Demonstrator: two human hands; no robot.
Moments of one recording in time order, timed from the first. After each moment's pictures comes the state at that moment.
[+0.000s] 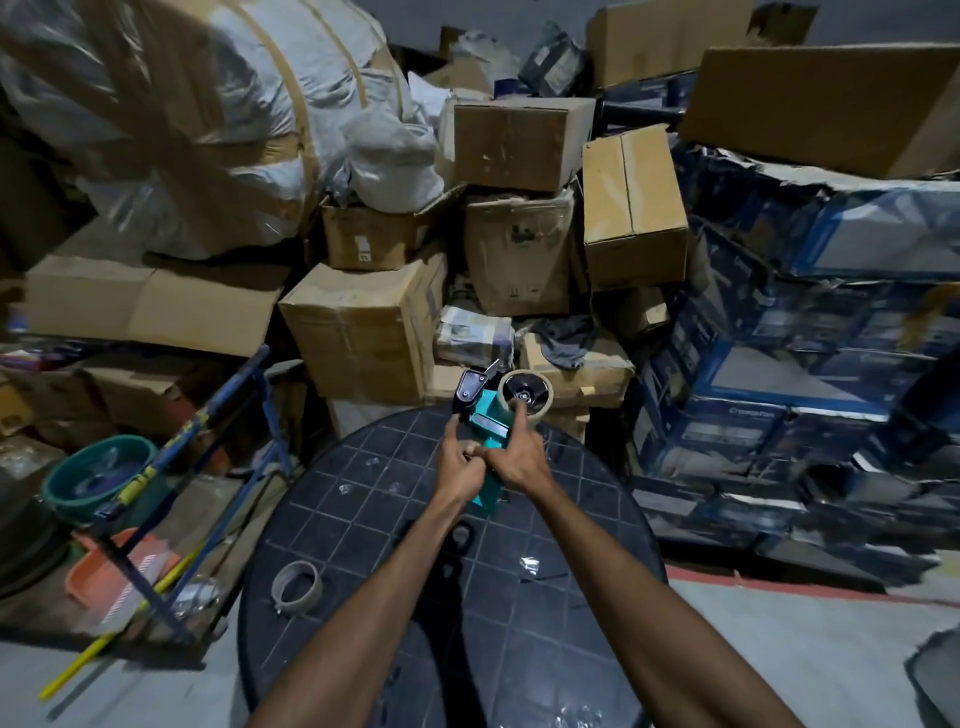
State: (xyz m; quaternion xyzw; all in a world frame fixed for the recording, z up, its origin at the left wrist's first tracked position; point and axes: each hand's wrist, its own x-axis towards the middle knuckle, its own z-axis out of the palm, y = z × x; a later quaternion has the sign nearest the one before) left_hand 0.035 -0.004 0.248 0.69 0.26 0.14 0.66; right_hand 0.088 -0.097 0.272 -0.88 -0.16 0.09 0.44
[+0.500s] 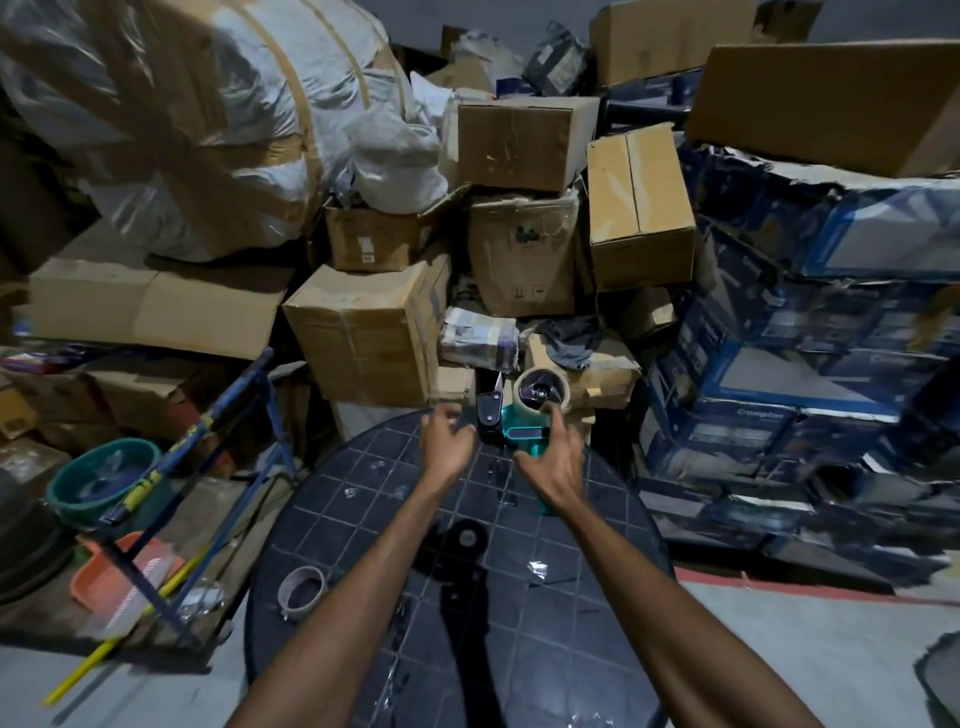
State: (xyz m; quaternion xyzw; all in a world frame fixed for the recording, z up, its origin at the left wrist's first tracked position) left_hand 0.038 0.032 0.286 0.78 0.28 0.18 0.53; right_hand 0.090 -0.122 0.267 -0.88 -0.11 -0.01 0.46
